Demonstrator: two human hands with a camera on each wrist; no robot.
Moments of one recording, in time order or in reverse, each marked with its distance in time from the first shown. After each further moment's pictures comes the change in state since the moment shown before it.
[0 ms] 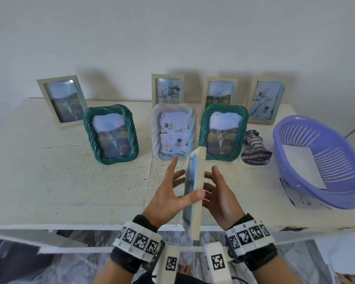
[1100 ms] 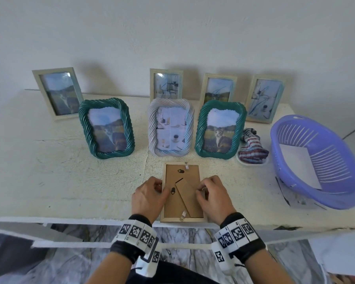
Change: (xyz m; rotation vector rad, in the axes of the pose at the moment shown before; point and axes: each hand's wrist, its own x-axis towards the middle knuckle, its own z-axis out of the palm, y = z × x) left_hand 0.016 -0.067 -0.008 0.628 0.495 -0.071; right_hand 0.021 0.029 -0.038 -1.315 0.083 -0.524
